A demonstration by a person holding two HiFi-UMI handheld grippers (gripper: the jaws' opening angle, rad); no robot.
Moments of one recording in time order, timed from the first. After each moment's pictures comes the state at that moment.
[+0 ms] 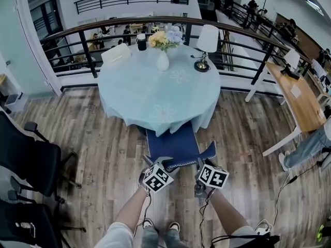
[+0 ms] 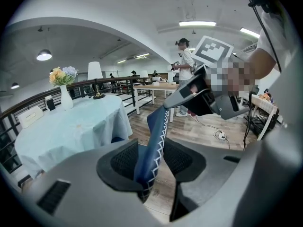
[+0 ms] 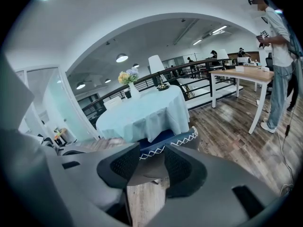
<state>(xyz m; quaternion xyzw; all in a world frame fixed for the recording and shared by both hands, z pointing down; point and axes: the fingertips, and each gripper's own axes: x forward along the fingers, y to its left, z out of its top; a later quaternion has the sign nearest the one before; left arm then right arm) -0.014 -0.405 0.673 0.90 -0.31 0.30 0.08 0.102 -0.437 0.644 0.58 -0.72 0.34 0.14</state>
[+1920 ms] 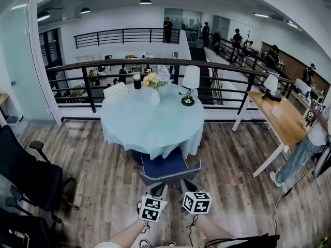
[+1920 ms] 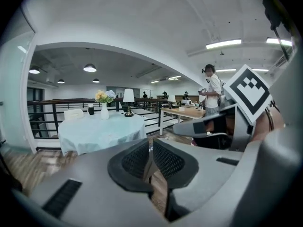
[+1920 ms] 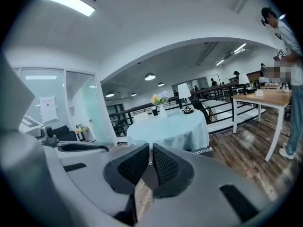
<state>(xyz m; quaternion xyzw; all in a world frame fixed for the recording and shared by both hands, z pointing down) -0.032 -0.292 0.539 0.85 -0.50 0.14 0.10 0.050 -0.319 0.533 0.52 -0.83 0.21 0.08</state>
